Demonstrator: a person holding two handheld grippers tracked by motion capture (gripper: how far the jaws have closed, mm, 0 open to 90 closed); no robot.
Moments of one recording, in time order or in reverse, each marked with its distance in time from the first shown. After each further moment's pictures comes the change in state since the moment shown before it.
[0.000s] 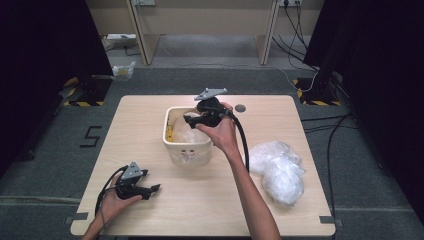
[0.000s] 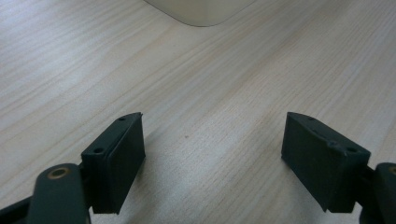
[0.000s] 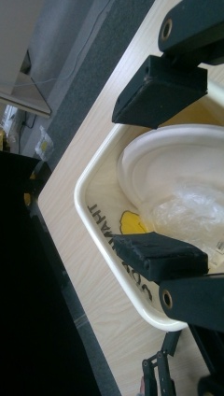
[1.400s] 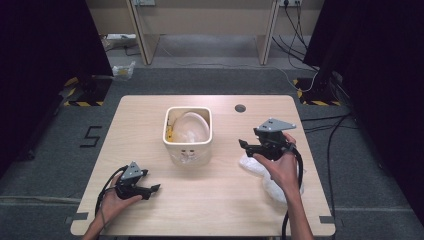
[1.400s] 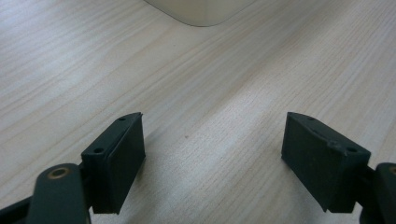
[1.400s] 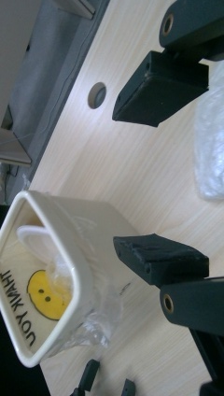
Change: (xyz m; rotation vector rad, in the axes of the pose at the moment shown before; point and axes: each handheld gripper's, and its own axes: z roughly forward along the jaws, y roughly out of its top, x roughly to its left) left arm 0.000 0.000 0.000 0.003 0.000 0.002; right arm -0.033 -0.111 -0.133 0.009 -0.171 0.055
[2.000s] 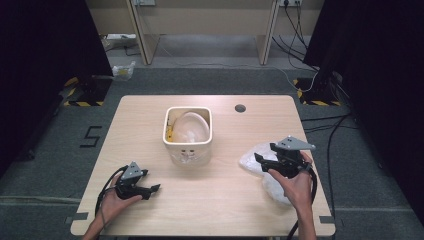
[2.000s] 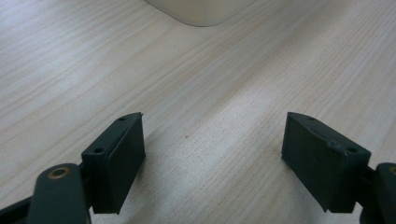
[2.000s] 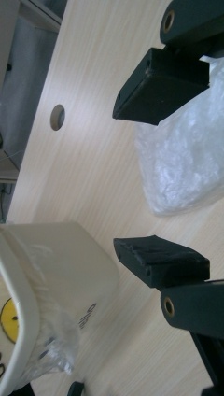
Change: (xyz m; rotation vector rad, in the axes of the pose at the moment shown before) left arm 0.000 0.000 0.000 0.000 0.000 -0.001; right arm -0.013 -0.059 -0.022 -0.009 -0.053 0.090
